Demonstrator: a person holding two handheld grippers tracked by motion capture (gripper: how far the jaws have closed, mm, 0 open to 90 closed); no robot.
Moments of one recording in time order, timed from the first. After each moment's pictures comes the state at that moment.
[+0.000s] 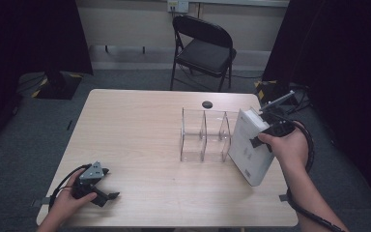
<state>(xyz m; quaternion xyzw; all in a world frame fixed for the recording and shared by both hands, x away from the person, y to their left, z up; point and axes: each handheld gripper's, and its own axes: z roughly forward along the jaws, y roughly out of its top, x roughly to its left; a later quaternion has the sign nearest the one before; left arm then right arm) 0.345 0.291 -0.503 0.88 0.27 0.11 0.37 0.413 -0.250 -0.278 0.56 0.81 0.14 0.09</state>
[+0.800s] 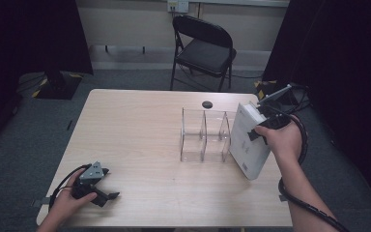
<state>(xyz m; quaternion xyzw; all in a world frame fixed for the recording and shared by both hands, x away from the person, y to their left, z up) 0.345 0.291 -0.503 0.88 0.27 0.11 0.37 0.434 -0.246 -0.278 0.57 0.80 0.15 0.10</state>
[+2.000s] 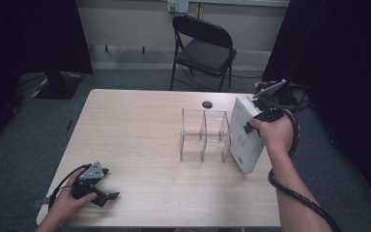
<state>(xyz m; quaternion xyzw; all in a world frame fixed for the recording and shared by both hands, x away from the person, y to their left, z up) 0.345 0.291 -0.503 0.88 0.26 0.11 0.37 0.456 -0.238 -0.281 0.59 0.79 0.16 0.10</state>
